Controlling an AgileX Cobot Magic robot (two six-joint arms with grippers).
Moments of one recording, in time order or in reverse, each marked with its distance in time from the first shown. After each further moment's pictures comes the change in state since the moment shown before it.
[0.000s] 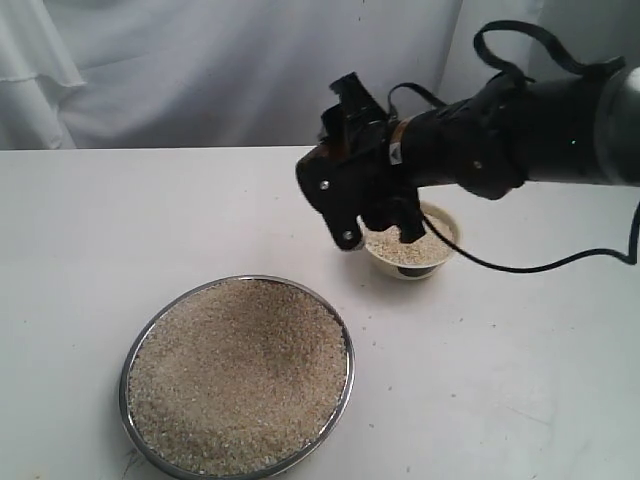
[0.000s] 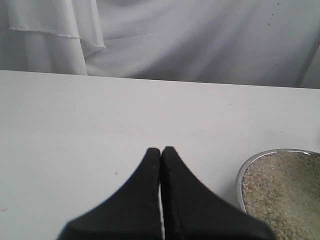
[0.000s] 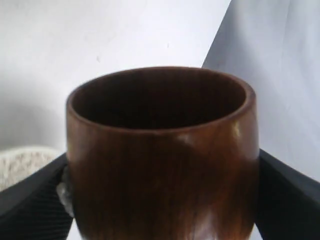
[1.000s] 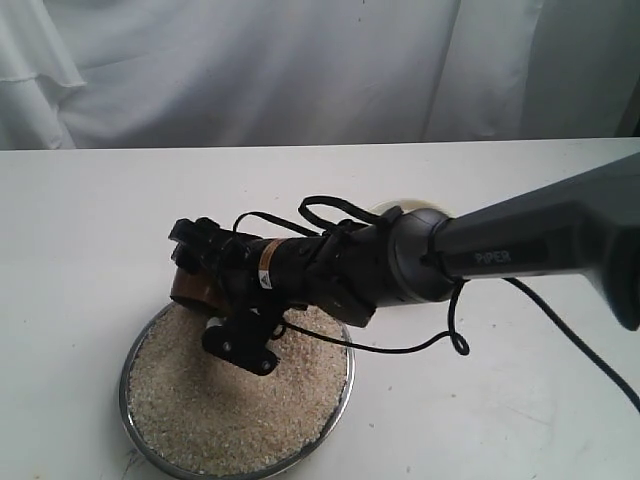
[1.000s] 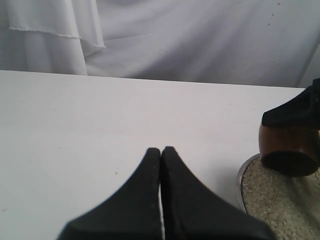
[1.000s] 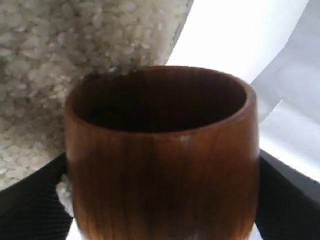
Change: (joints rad) left arm 0.000 0.000 0.000 0.000 0.000 0.000; right arm 0.230 0.323 -0.050 0.014 -0.366 -0.443
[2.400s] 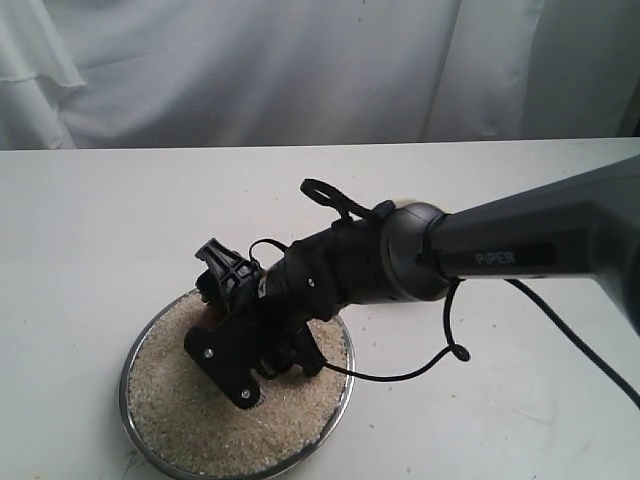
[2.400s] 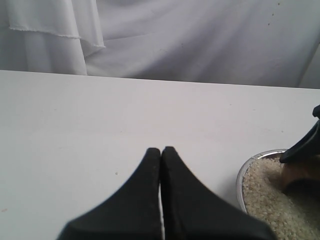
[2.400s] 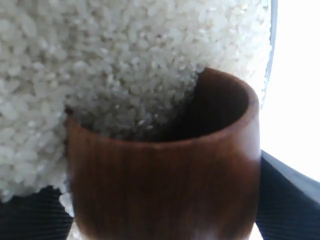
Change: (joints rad) left arm 0.000 0.000 0.000 0.000 0.000 0.000; right arm 0.039 -0.024 -0.021 0.486 0.425 -0.050
